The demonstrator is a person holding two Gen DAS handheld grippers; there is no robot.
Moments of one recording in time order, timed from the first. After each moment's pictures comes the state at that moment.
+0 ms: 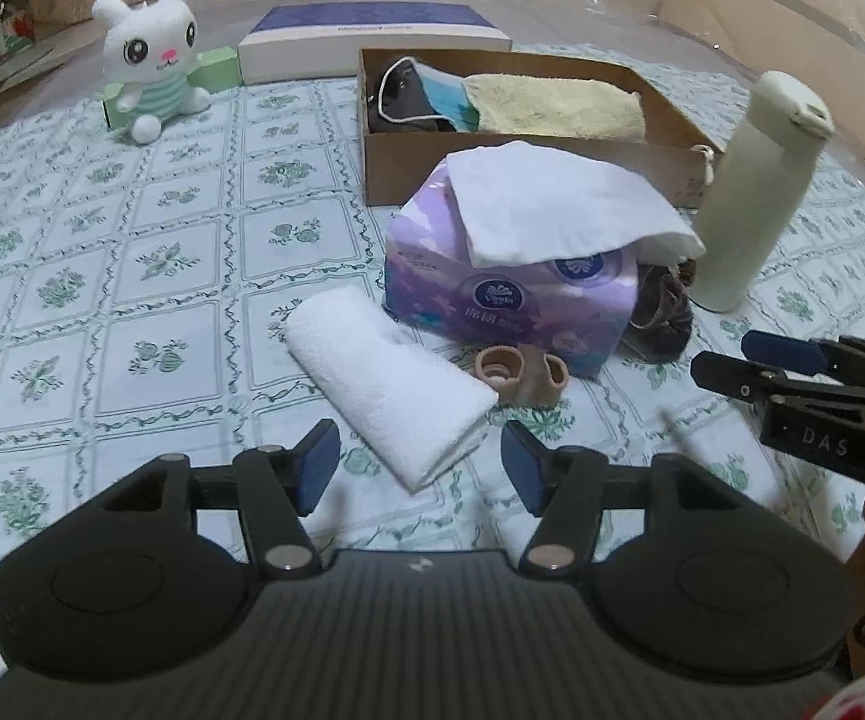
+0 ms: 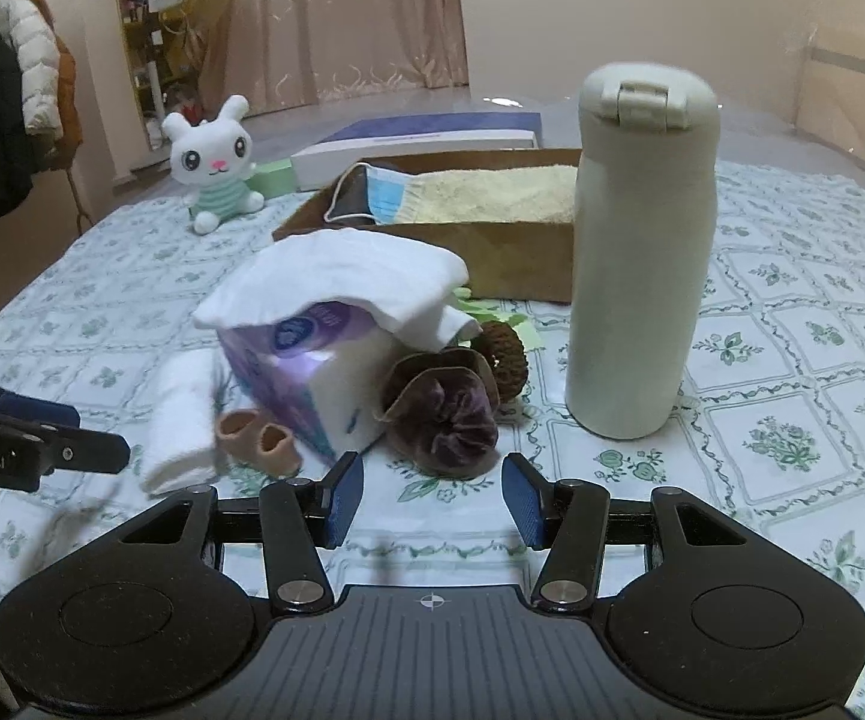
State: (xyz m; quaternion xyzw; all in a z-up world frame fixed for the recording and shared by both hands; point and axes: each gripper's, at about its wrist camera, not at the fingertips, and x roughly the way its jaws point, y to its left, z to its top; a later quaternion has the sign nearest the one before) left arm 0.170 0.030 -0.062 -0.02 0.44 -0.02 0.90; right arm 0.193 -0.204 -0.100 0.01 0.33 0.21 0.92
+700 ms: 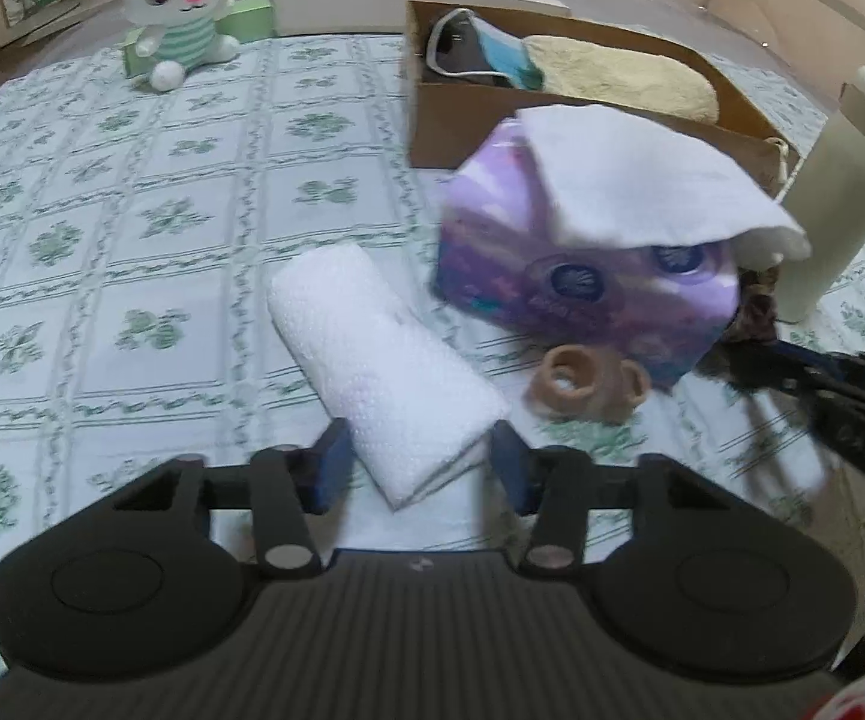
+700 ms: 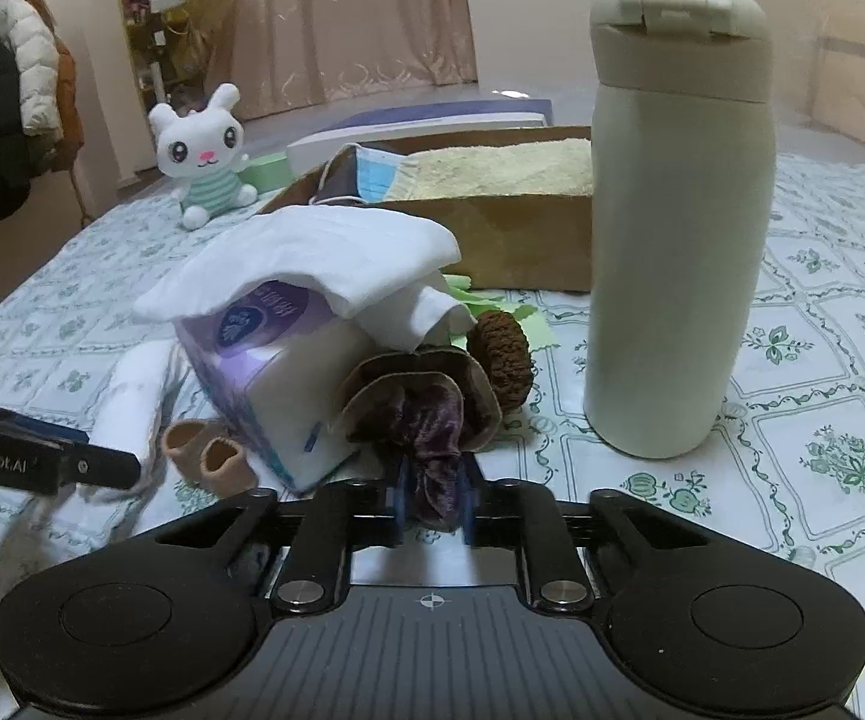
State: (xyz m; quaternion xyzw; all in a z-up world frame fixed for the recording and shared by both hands) left arm 0.195 0.049 -0.095 -0.04 0.46 0.02 0.88; right arm 0.221 -0.204 -0.128 0.02 0.33 0.23 0.92
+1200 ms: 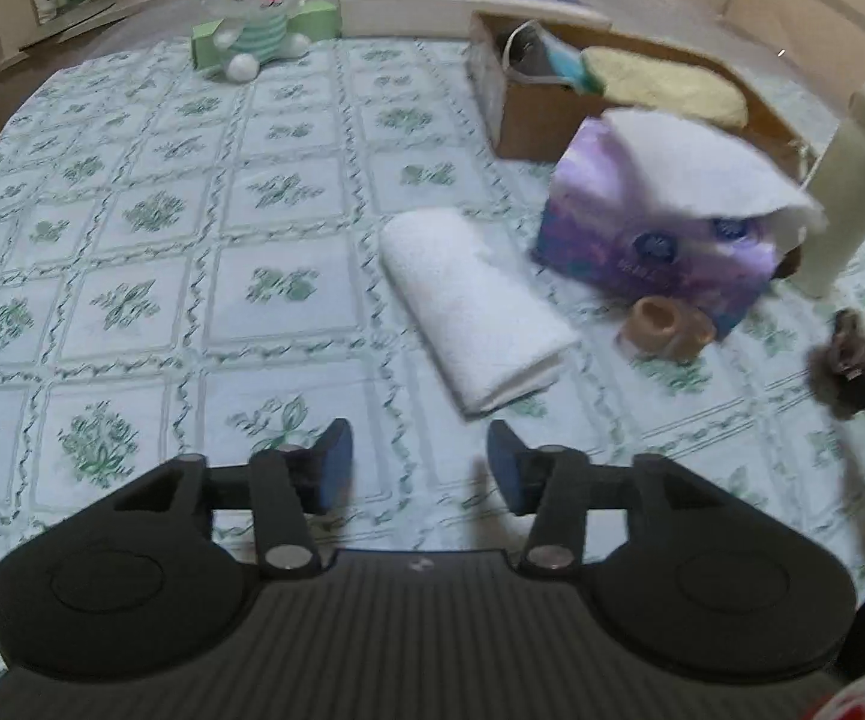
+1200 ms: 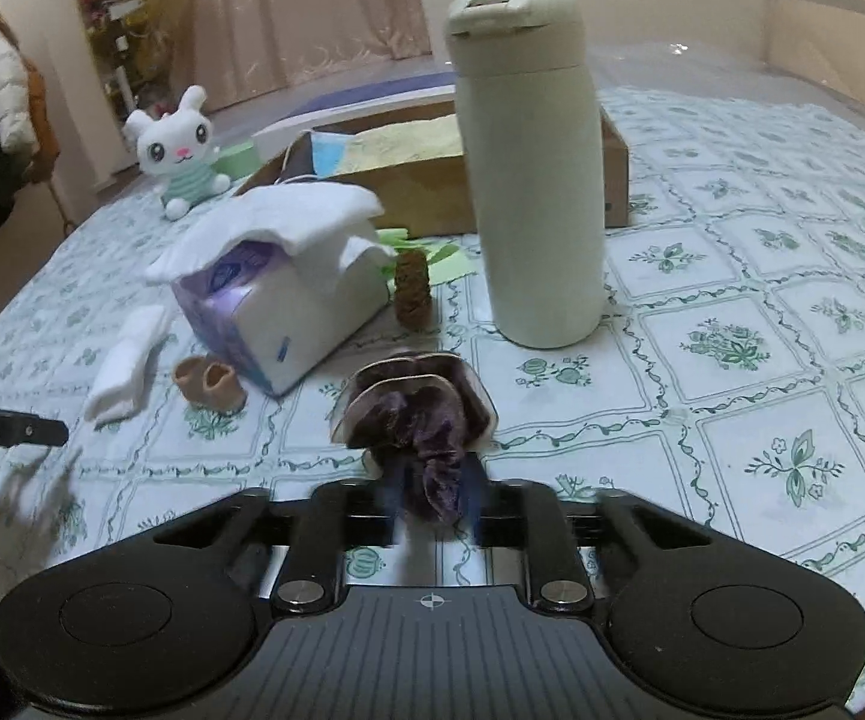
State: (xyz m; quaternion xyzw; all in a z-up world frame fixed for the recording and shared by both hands) left arm 0.149 0.091 -0.079 -0.04 0.45 0.03 0.89; right arm 0.173 -0.256 -0.110 0.05 0.37 0.20 0.91
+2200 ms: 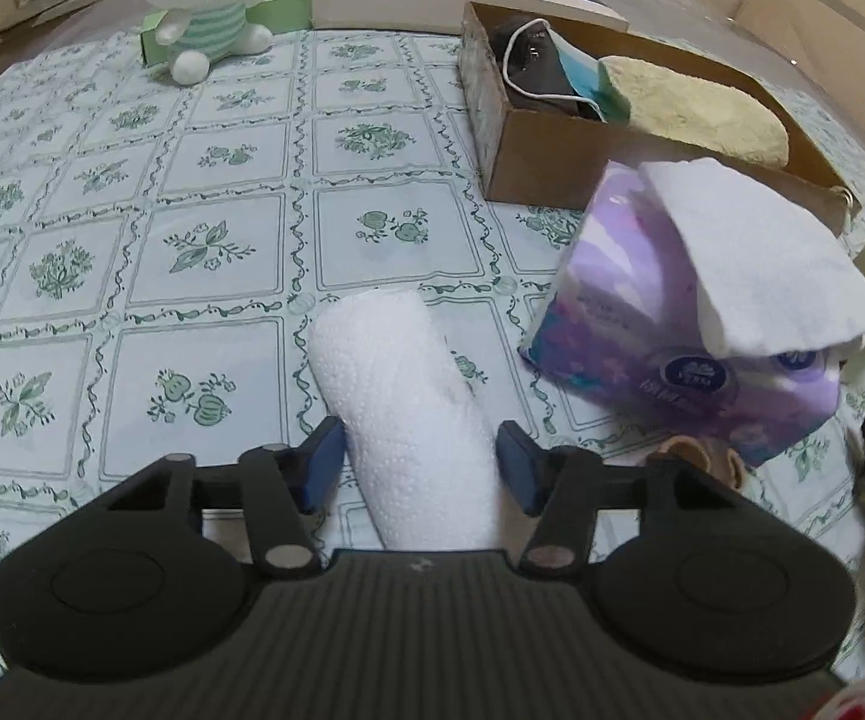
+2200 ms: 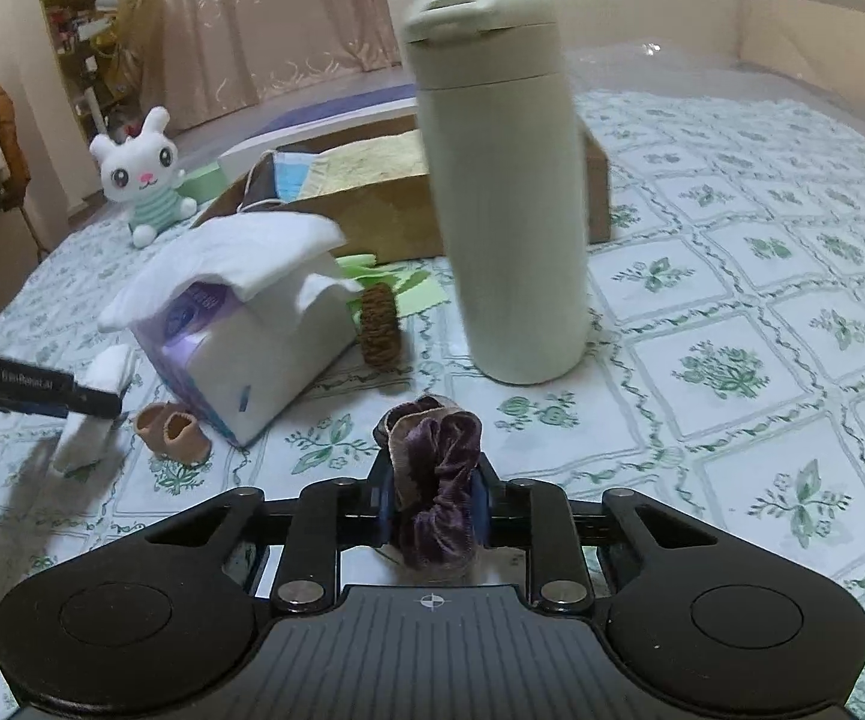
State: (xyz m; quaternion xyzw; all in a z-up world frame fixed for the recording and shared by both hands) left arm 0.240 0.086 -0.102 -0.05 0.47 0.02 0.88; right arm 0.197 -0.260 -0.112 0.07 0.37 0.18 0.91
